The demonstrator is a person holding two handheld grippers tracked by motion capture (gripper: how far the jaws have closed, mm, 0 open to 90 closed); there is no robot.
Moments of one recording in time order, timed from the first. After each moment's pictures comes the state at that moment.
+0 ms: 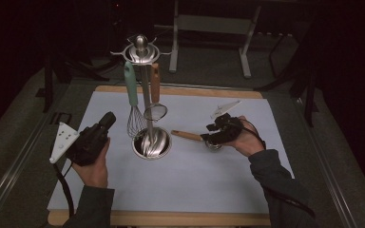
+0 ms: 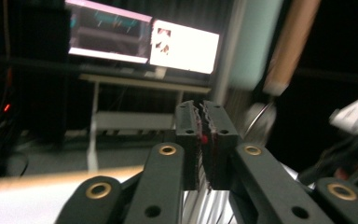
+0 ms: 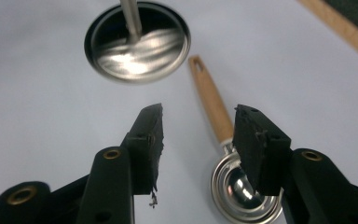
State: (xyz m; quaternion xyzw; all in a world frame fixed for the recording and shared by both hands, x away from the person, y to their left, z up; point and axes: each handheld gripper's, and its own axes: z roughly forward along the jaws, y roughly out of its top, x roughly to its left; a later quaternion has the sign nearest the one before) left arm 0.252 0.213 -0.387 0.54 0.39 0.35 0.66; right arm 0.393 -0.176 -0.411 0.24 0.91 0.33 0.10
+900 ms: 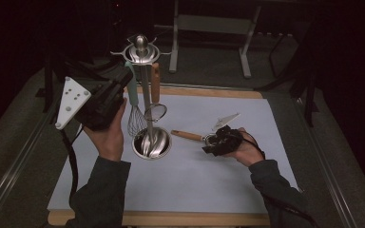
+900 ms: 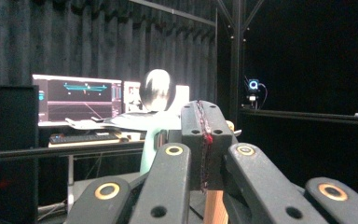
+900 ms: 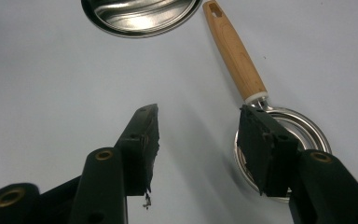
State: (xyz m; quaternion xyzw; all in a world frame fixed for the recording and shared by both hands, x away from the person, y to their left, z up) left arm 0.276 0.164 -0.283 0.52 0.31 0.39 0.69; right arm 0.386 -0.188 -0.455 0.25 0.91 0.31 0.06
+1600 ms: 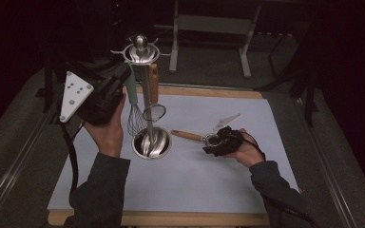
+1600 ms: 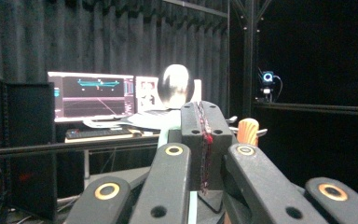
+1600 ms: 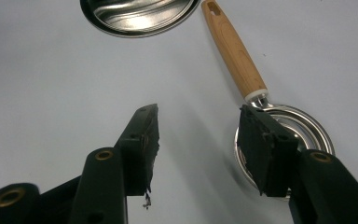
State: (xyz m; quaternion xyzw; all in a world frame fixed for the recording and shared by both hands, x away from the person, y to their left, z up) left arm 0.284 0.168 -0.281 0.53 0.33 0.41 0.67; right arm 0.387 -0.192 -0.458 0.25 0.91 0.32 0.06
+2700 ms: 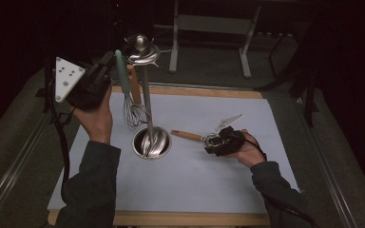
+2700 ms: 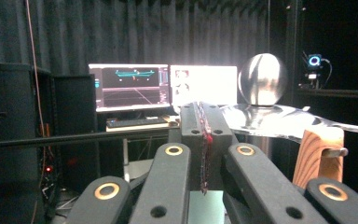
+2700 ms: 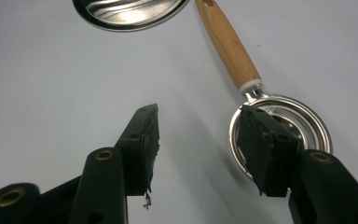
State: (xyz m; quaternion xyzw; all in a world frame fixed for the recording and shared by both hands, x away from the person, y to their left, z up) left arm 0.313 0.193 -0.275 0.53 0.37 0.45 0.62; right arm 0.390 -0.199 -0.464 0.27 0.91 0.32 0.06
